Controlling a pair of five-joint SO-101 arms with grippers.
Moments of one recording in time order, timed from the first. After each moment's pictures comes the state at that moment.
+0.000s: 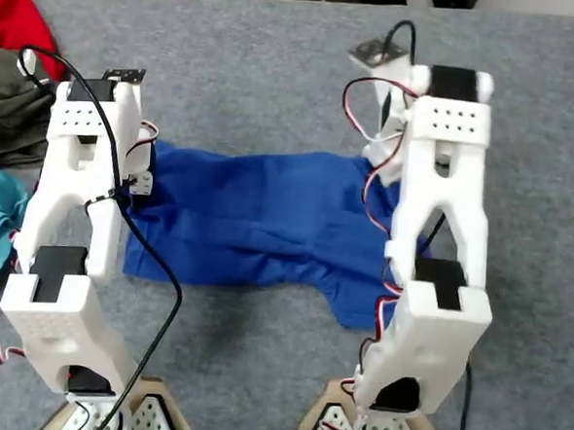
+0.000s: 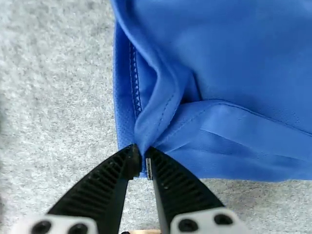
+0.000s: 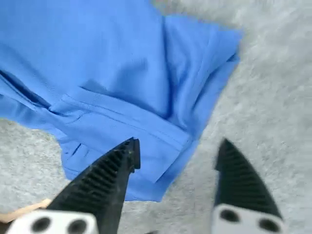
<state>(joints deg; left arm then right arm) -7.0 14.9 -6.8 92.3 -7.4 -0.4 22.2 -25.6 101.0 21.6</state>
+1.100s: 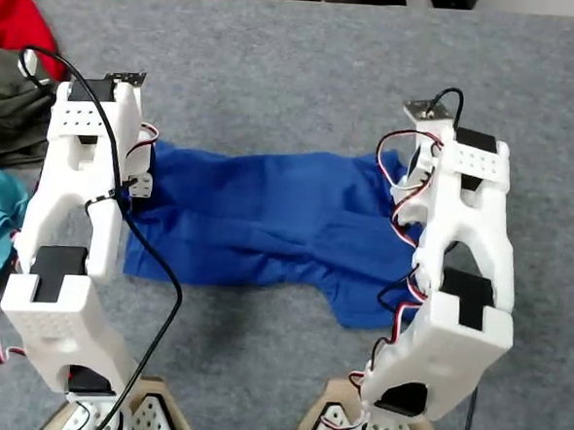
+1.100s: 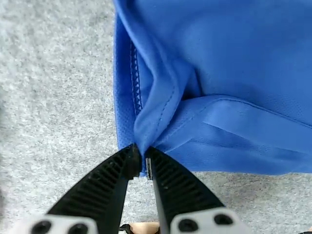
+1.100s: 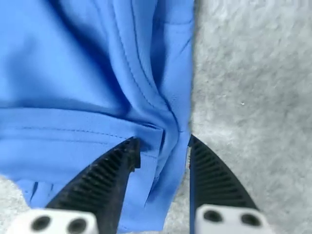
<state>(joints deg) -7.0 14.9 -6.8 93.9 -7.4 10.2 18.2 6.1 75.7 13.4</state>
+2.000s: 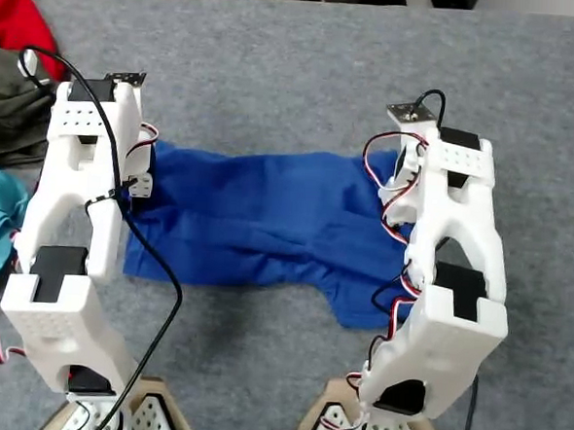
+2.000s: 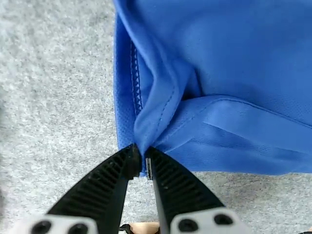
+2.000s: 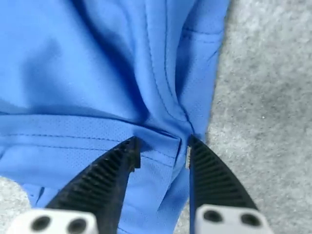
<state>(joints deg) -7.0 14.9 -6.8 93.9 -7.4 7.5 19.2 6.1 75.3 13.4</state>
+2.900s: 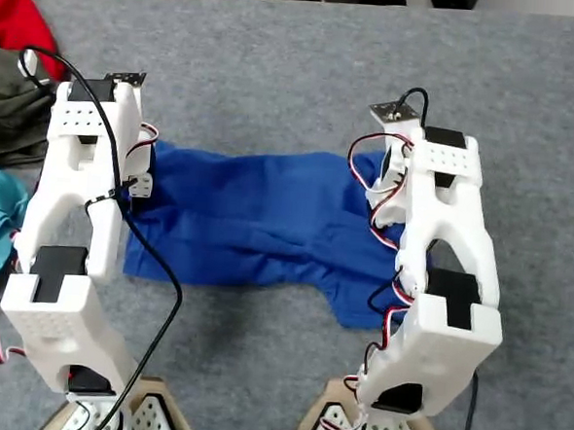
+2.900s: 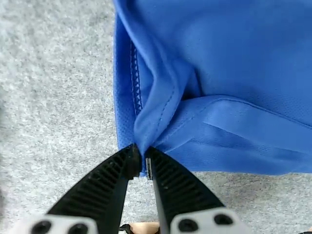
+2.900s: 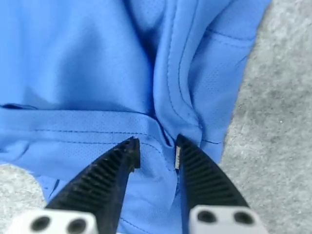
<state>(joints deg) -7.0 14.9 -6.8 93.9 -7.4 4.0 16.0 8.5 75.8 13.3</state>
